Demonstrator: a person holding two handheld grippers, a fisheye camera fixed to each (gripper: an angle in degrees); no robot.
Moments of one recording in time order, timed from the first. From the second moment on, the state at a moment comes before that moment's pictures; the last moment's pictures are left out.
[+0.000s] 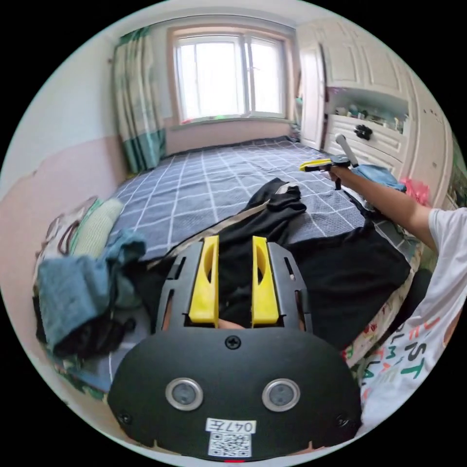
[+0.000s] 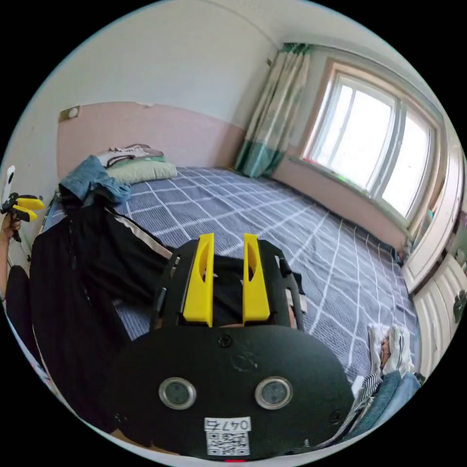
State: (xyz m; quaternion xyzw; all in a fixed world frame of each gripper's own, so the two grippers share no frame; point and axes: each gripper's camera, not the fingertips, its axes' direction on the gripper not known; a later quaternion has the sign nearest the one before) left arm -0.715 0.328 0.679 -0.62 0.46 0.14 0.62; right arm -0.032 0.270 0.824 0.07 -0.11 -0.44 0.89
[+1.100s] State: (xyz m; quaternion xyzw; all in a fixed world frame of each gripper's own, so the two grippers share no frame) left arm -0.371 0.594 0.716 -0.70 0.47 0.23 0.48; right arm 0.083 0.258 0.939 -0.09 -0.10 -0.54 0.83
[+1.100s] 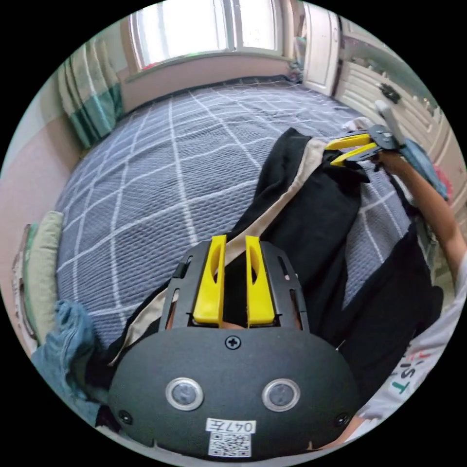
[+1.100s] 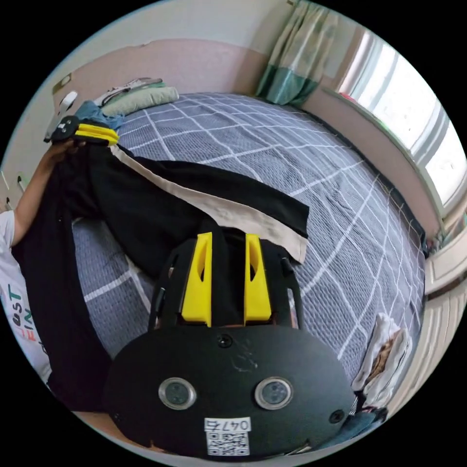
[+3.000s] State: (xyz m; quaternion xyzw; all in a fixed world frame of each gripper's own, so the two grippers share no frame) left arm -0.241 0.487 0.591 -0.40 0.67 0.39 0.49; right arm 0.111 0.354 0.886 0.00 -0.16 -0.62 0.77
